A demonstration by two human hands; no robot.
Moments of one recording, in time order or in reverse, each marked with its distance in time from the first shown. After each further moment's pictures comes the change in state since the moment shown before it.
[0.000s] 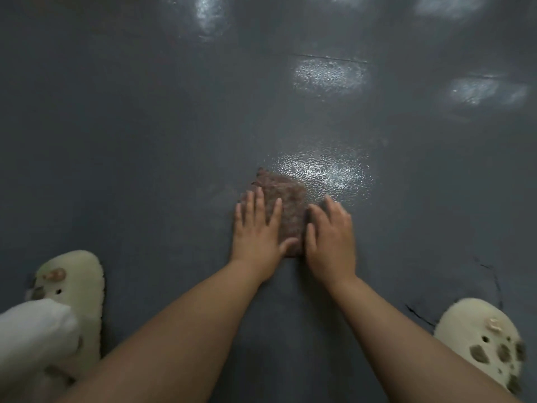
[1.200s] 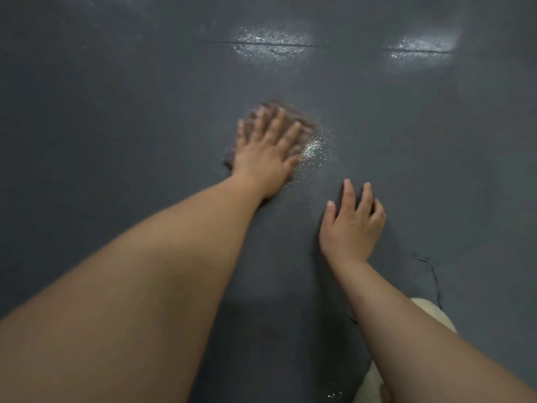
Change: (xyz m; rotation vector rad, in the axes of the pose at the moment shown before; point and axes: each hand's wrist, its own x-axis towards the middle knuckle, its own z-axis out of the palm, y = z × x) left_hand 0.174 0.117 -0.050 0.107 0.047 0.346; right_hand 0.054 0.104 -0.049 -0.268 0.275 0.477
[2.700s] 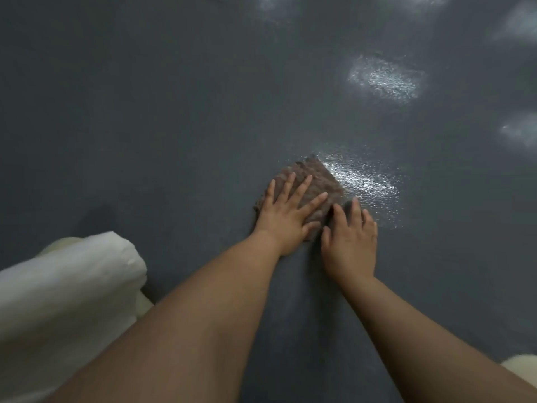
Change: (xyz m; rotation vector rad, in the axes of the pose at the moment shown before) left_hand -0.227 -0.134 0.053 -0.039 -0.099 -0.239; right_hand -0.150 -0.158 -0.006 -0.068 -0.476 -0.533
